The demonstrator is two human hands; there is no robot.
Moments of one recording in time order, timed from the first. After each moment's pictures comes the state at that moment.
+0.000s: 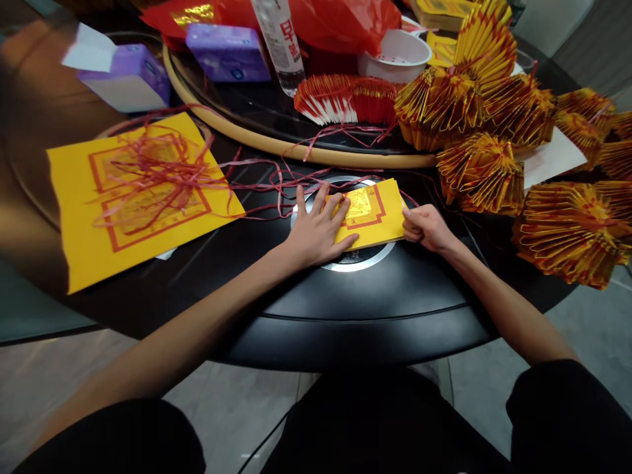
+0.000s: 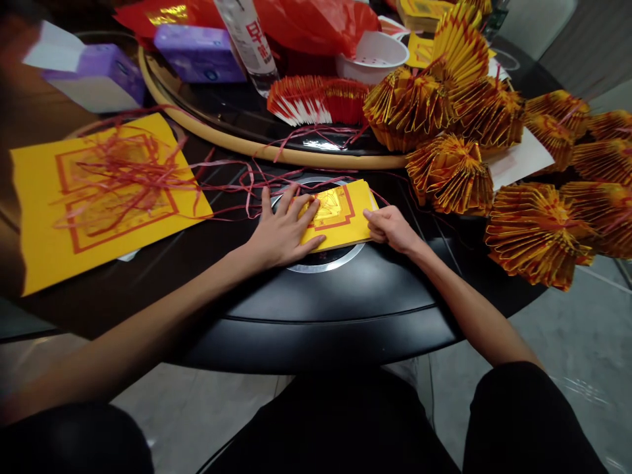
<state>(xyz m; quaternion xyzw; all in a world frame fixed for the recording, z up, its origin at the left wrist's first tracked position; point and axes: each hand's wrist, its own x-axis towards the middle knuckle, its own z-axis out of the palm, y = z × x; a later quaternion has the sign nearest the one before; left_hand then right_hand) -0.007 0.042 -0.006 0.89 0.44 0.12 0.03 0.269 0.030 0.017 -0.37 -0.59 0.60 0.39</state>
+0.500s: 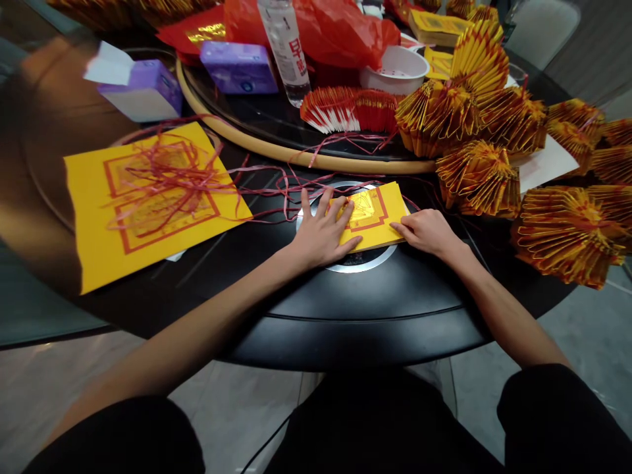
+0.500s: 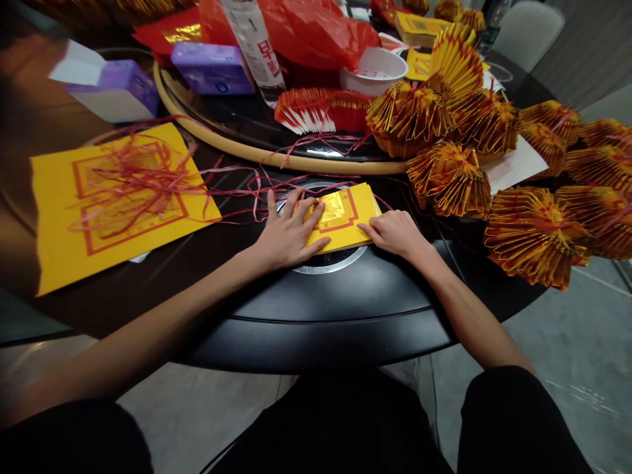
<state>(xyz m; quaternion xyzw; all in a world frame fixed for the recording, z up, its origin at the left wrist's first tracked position) -0.006 0.040 -0.004 0.89 0.44 0.14 0.03 0.271 0.029 0.030 -0.53 -0.85 0.05 0.03</state>
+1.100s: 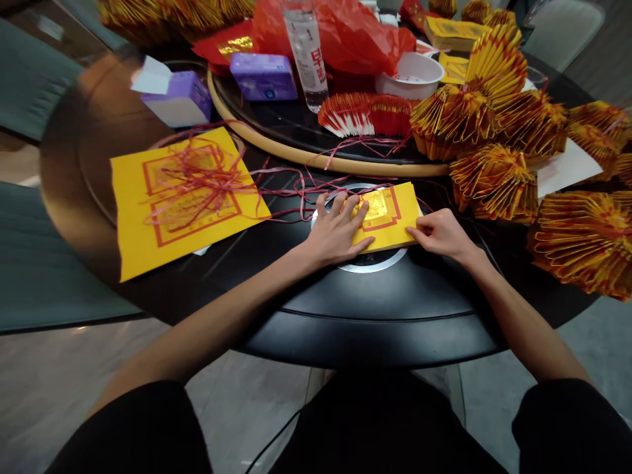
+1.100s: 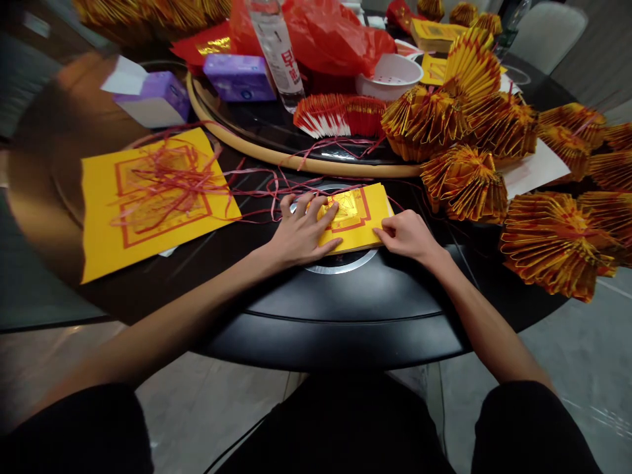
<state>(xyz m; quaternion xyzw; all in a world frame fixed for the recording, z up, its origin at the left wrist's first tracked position) -0.006 0.039 0.004 0.89 0.44 0.15 0.00 0.277 0.030 0.031 -0.48 -0.84 0.15 0.19</state>
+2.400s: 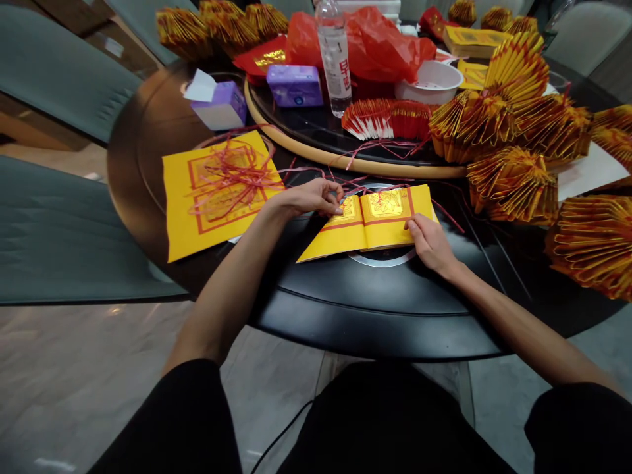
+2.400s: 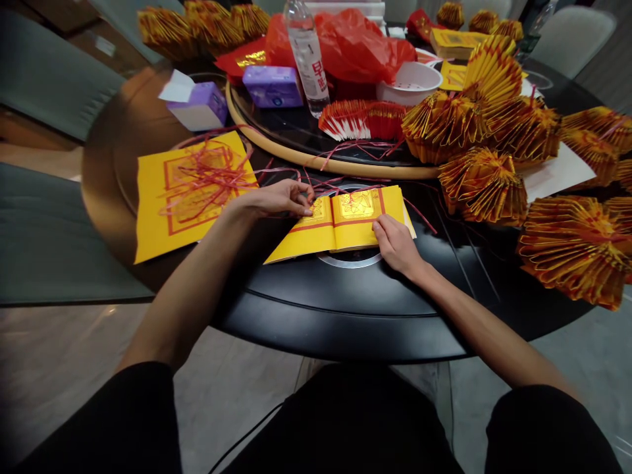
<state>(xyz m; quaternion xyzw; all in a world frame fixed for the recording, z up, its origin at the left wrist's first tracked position) -0.085 0.111 0.041 0.64 0.46 0.17 0.59 0.219 0.003 0.004 -0.48 -0.77 0.22 0.36</state>
